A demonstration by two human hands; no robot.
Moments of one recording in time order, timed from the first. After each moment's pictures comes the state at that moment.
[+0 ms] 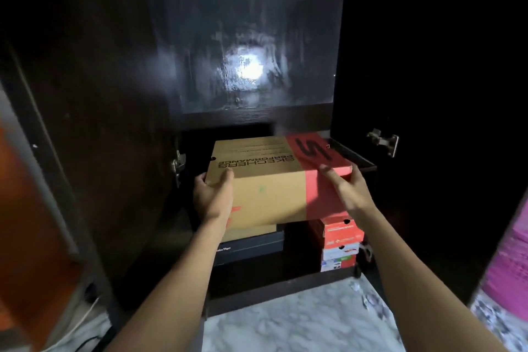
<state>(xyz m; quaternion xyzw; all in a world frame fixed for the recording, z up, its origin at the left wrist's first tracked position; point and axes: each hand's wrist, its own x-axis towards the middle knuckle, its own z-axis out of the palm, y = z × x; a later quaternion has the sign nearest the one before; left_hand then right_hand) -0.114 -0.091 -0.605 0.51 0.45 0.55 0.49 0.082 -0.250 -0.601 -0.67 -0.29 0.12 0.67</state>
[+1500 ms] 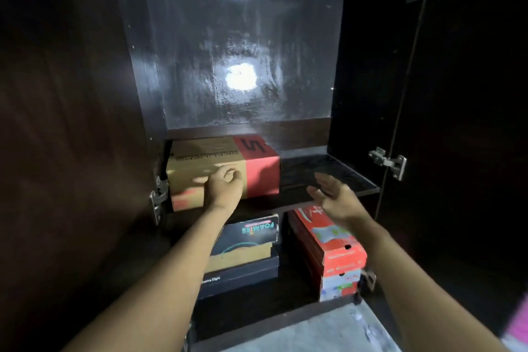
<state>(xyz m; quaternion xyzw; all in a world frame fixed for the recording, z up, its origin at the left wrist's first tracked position) -0.037 -0.020 -0.577 0.68 0.38 0.47 0.42 0.128 -0.193 -0.597 -0.74 -0.39 0.12 0.54</state>
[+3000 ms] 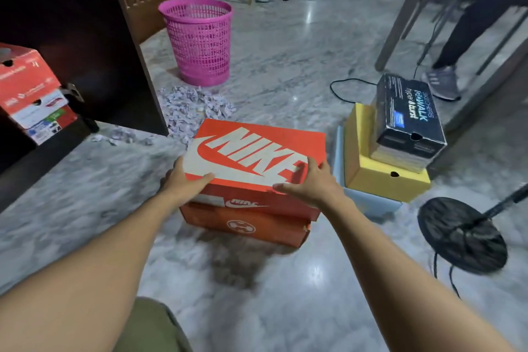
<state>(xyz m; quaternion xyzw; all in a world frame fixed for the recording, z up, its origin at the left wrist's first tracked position) -0.041 -0.463 -0.985 0.91 0.08 -0.11 0.38 -0.148 -0.768 -0.909 -0.94 0.19 0.08 0.27</state>
